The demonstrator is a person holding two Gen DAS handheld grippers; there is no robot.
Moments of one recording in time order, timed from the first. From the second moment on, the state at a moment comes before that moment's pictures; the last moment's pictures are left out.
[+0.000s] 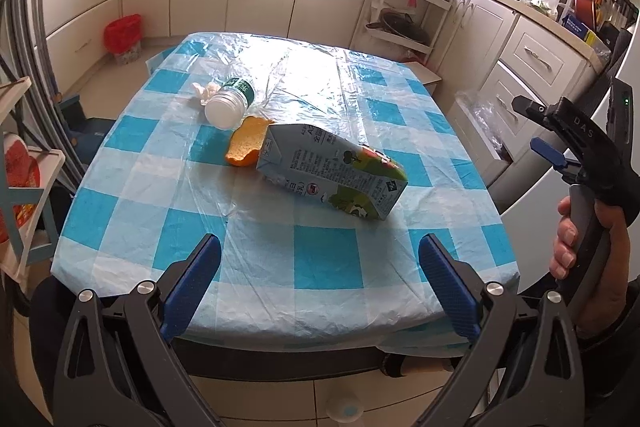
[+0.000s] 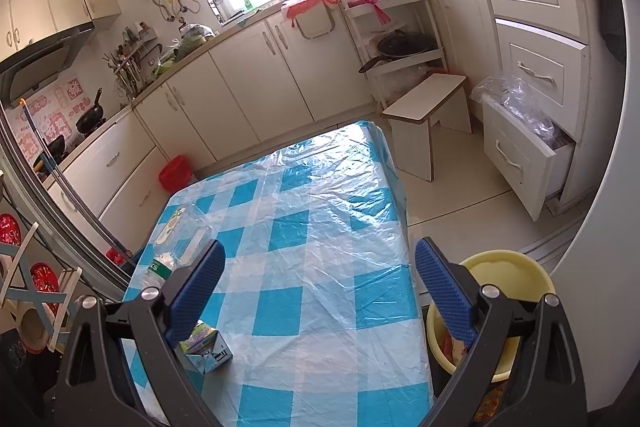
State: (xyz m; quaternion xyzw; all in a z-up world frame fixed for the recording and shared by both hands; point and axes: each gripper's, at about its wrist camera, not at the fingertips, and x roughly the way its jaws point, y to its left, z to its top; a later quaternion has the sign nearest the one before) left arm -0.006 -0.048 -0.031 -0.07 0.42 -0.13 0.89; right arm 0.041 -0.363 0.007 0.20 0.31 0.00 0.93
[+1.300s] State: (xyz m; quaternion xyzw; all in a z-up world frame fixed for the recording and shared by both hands) left arm 0.006 -0.019 -0.044 -0.12 0.44 -0.10 0.89; right arm 0.052 -0.345 -0.004 0.18 0.33 0.03 0.92
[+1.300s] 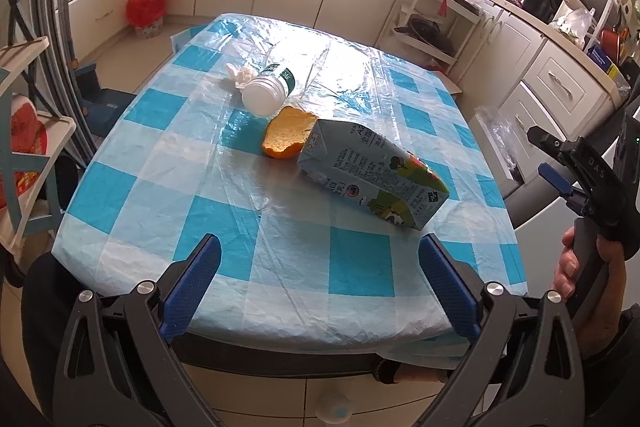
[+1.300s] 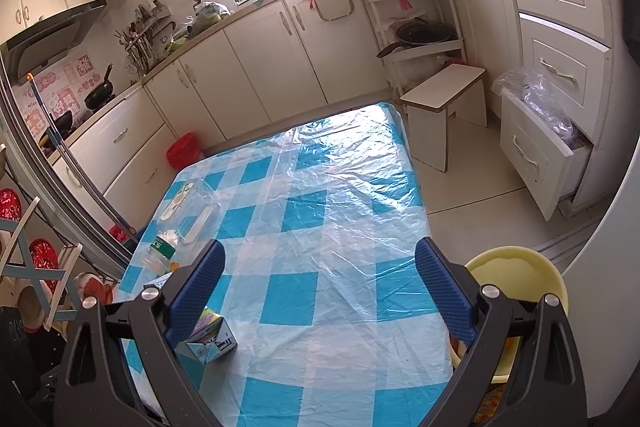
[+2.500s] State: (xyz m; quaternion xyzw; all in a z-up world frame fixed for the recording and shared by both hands) left arm 0.011 0.022 -0.046 -0.15 0.42 -0.06 0.89; right arm 0.055 -0.330 -0.003 0.17 0.34 0.05 0.92
